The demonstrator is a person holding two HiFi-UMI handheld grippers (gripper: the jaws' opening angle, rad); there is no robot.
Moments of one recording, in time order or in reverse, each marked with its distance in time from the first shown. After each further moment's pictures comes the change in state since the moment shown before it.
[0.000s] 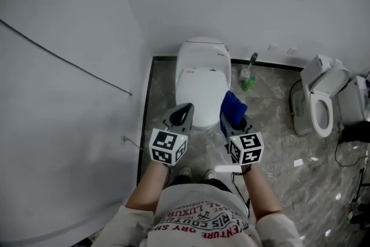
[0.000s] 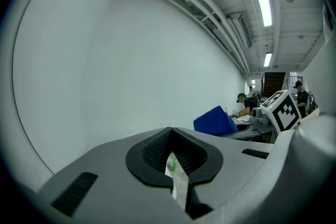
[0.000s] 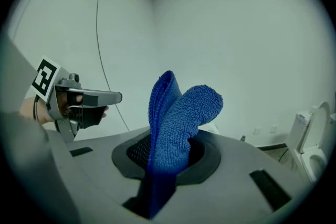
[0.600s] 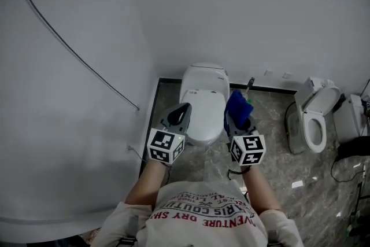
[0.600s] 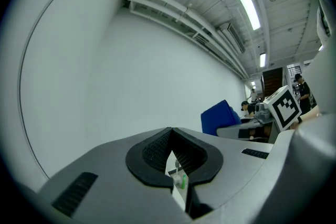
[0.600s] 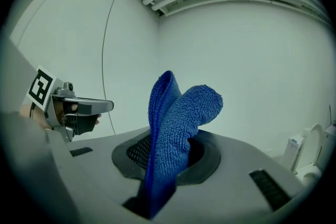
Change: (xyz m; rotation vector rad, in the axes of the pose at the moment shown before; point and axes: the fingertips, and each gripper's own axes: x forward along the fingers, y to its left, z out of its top) left arm -0.071 -0.010 0.117 0.109 -0.179 0.037; right arm -0.071 0.021 0.127 -0.072 -0.225 -0.078
